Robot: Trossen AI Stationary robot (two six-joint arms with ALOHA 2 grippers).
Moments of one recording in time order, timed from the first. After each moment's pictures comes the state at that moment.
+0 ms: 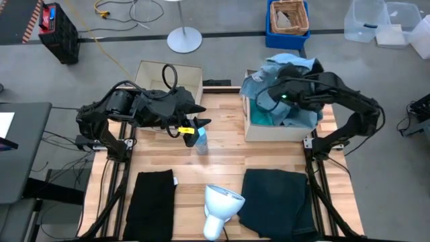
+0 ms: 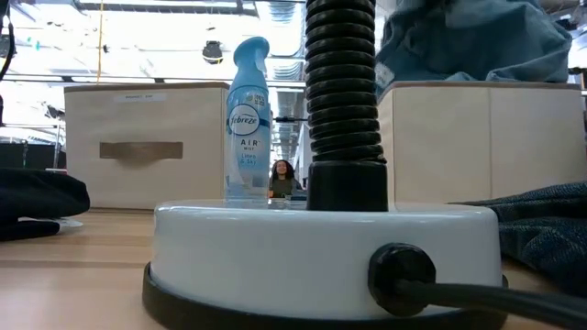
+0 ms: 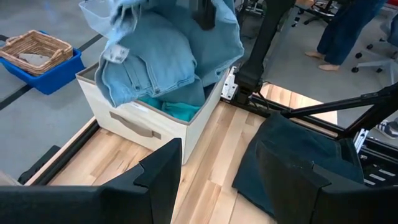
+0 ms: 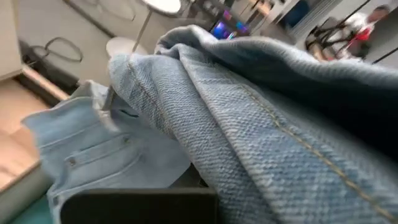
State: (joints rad) left arm -0.17 1.68 2.35 -1.16 -0.46 -0.39; right arm -0.14 1.42 1.89 -1.57 1.11 0.41
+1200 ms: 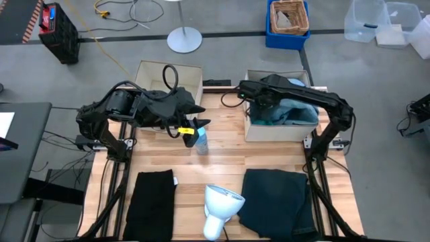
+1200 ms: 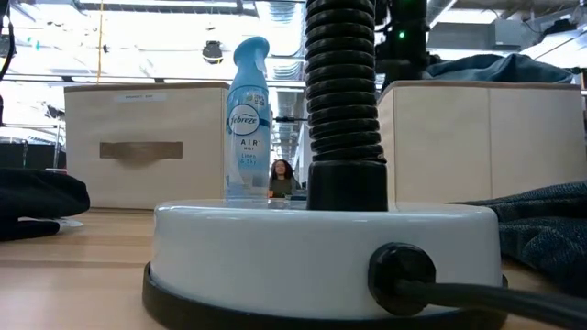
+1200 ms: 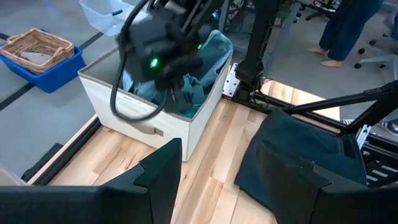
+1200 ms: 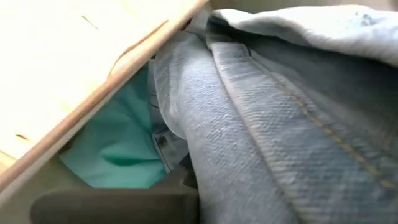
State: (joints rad) left arm -0.17 1.68 2.35 -1.18 -0.46 -0.38; right arm -0.37 1.67 1.64 -1.45 0.46 0.38
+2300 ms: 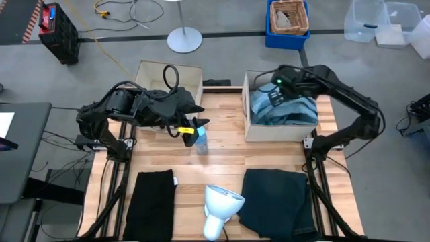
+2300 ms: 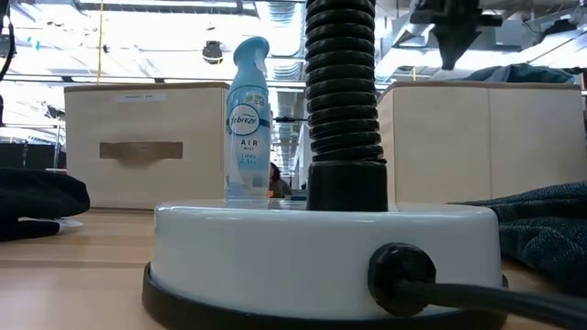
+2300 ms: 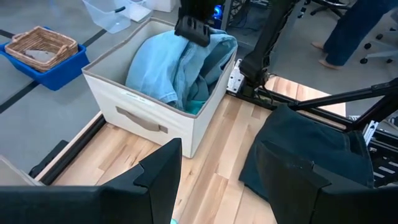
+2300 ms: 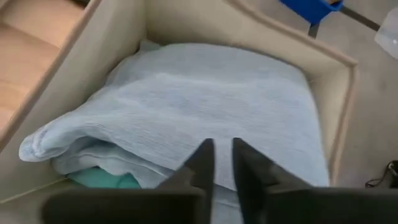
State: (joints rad) left arm -0.17 1.68 2.35 -1.20 -0.46 -0.38; right arm -0.46 1.36 1.64 -1.54 0.48 0.58
